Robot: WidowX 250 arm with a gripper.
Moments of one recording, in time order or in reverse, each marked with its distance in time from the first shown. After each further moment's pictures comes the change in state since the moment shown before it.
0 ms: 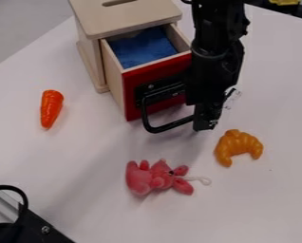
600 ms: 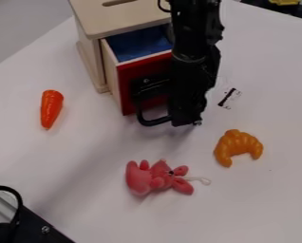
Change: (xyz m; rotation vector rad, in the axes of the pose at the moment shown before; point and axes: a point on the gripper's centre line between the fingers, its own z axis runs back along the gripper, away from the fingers) arm -0.017 0.009 -0.017 -0.047 0.034 0.101
